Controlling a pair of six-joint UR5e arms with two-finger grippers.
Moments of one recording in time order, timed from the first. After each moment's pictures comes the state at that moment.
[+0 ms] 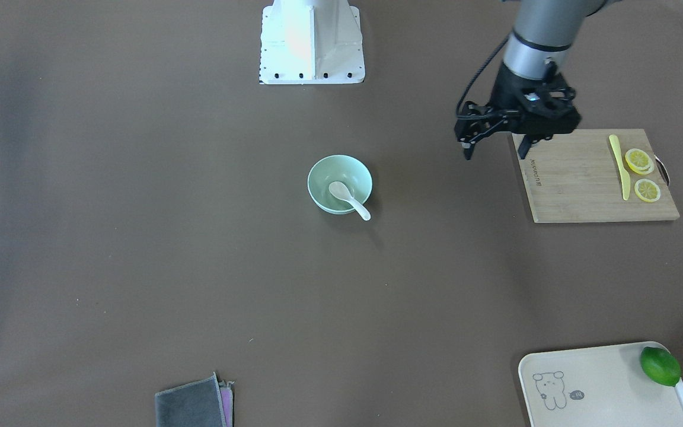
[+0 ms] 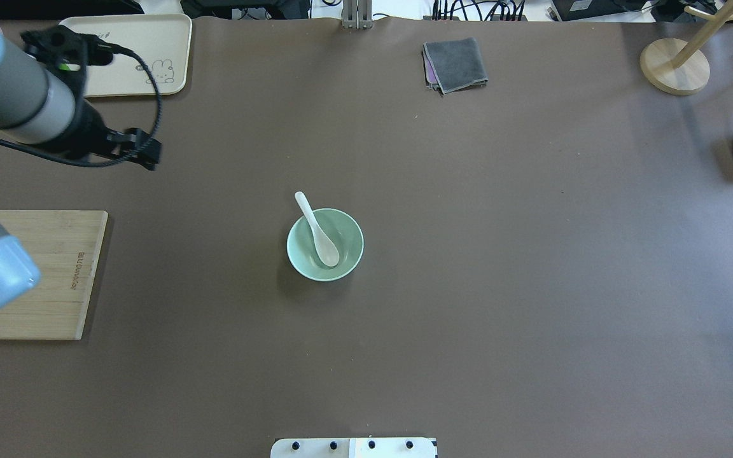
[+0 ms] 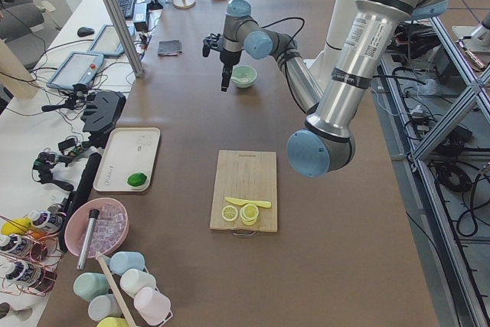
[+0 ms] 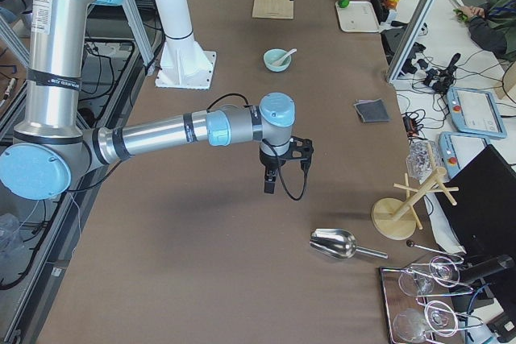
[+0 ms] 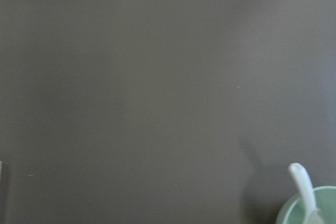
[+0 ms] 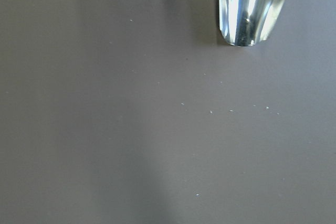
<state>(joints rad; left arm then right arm) -0.92 -1.93 -2.11 -1.33 -1.99 -0.78 1.42 -1.73 1.93 -1.63 2.32 0.28</state>
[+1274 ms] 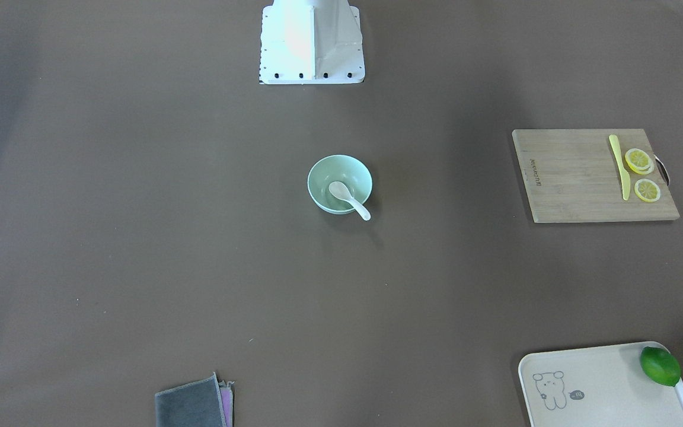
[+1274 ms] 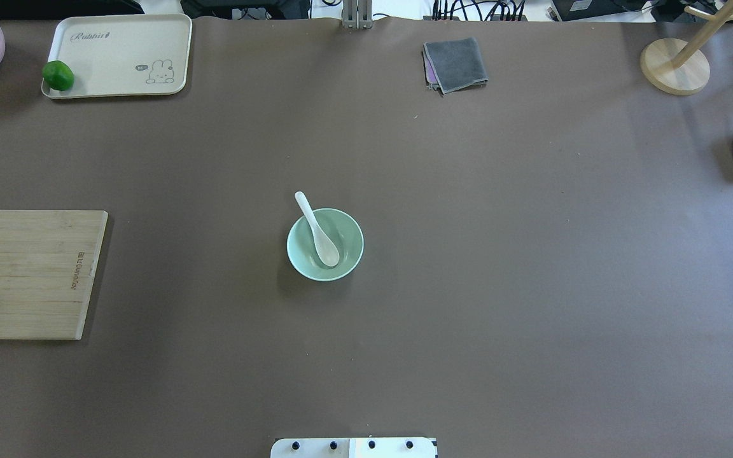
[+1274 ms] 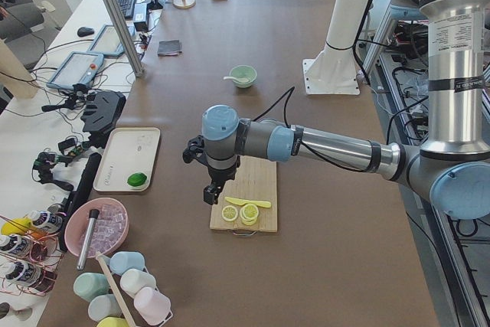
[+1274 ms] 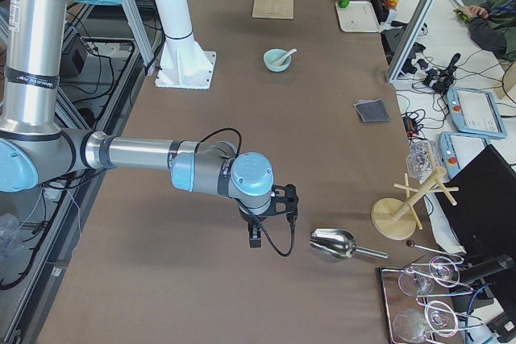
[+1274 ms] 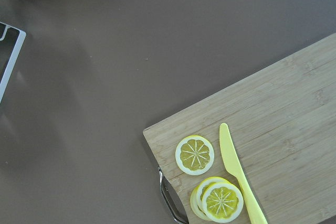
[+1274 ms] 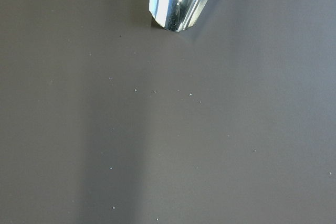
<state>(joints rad) -1.52 -1.42 -1.86 -1.61 -2.33 0.33 1.67 -1.79 1.78 -1.64 2.39 -0.19</state>
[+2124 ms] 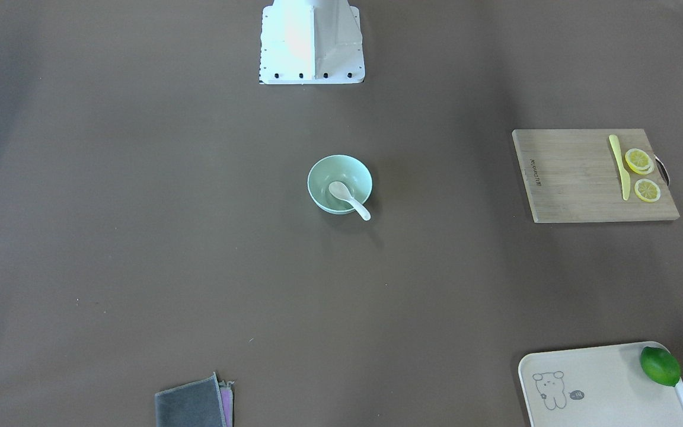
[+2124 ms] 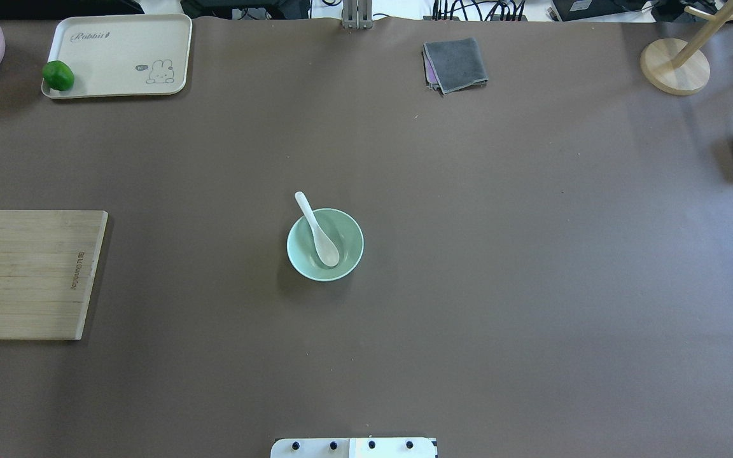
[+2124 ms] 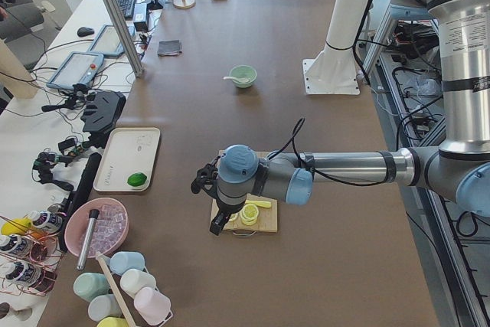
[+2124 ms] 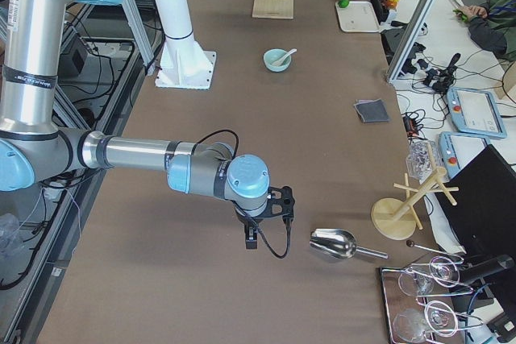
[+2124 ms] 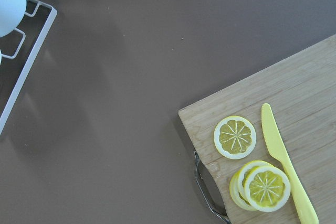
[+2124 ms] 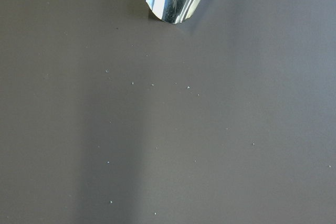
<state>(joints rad) -1.60 -1.38 -1.72 -1.73 -2.39 0.33 1.67 -1.80 1.78 -1.63 2.39 -0.19</state>
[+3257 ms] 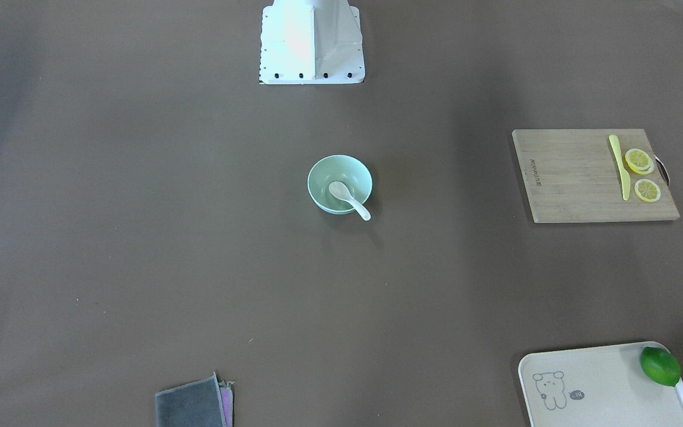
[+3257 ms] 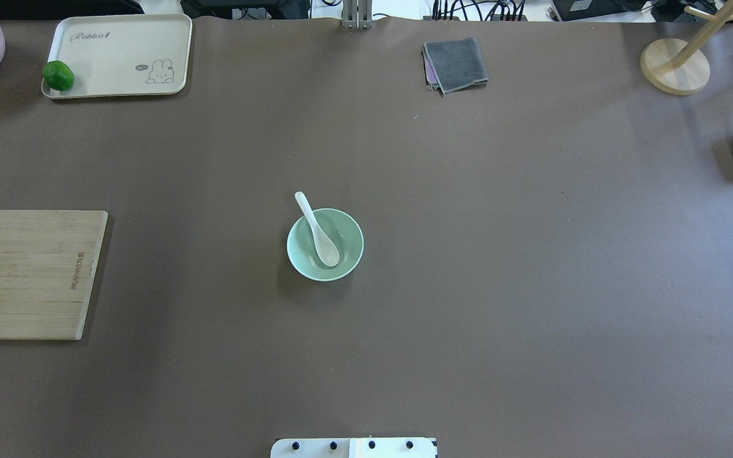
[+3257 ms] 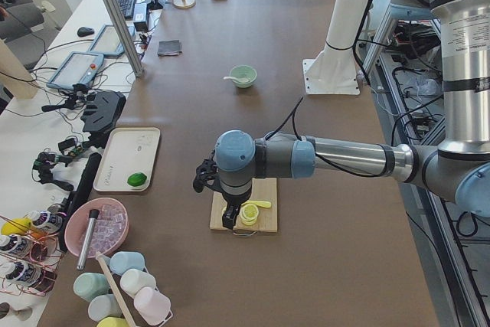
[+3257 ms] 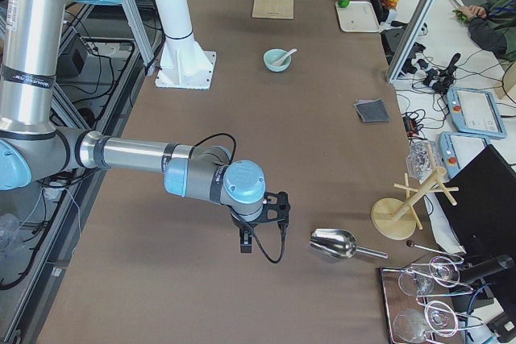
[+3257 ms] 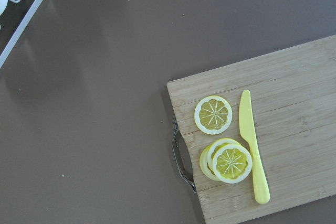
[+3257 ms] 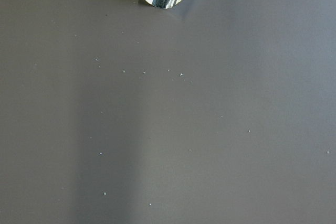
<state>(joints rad) -1.63 -1.40 -1.85 -1.46 -2.38 0.34 1.67 -1.82 1.77 -1.63 2.38 -0.19</state>
